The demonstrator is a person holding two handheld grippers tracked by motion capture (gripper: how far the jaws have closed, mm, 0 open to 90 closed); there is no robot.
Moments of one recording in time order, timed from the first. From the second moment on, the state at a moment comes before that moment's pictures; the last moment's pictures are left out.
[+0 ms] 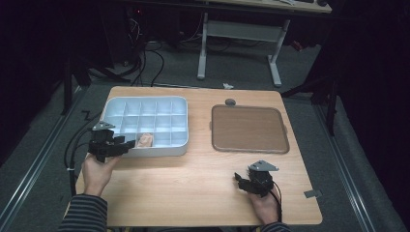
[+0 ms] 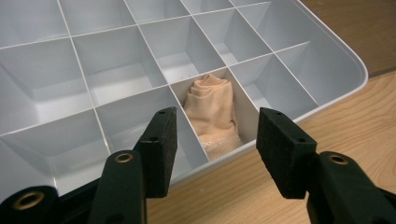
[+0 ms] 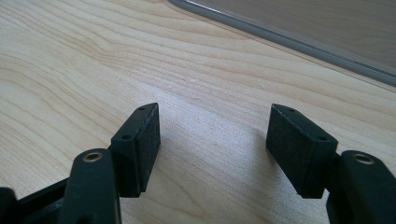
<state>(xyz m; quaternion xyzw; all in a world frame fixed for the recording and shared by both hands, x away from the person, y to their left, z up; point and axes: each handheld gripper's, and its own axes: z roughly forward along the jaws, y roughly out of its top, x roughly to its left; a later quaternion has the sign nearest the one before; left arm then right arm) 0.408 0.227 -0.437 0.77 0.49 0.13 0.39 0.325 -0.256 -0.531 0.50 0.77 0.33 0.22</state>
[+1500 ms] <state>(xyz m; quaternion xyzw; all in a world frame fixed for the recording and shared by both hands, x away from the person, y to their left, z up) 0.376 0.211 -0.456 0.76 0.47 0.12 0.43 0.325 -0.256 -0.531 0.50 0.77 0.33 0.22</state>
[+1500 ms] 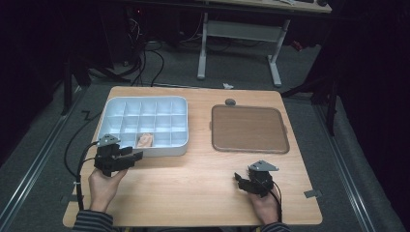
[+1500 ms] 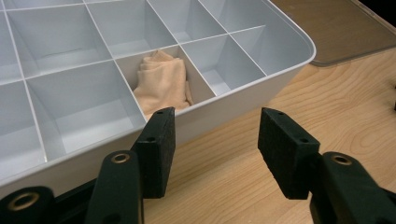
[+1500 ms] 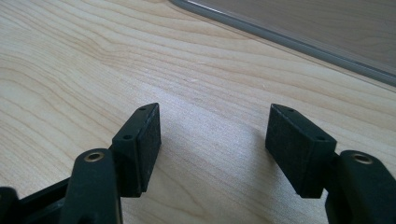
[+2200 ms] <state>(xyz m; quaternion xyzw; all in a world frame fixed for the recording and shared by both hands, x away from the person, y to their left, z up) 0.370 0.198 -0.468 0.77 0.46 0.10 0.42 0.325 -0.256 -0.531 0.50 0.77 0.33 0.22</state>
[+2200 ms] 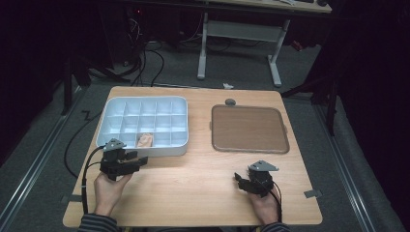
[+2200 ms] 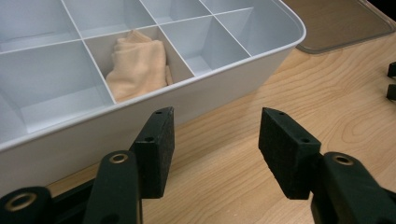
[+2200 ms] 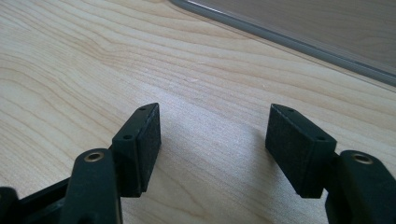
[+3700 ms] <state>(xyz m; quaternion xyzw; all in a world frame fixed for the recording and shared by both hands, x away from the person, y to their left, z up) 0.362 0.164 -0.488 0.78 0.45 0.06 0.44 0.325 -0.256 -0.531 0.50 0.77 0.33 0.22</state>
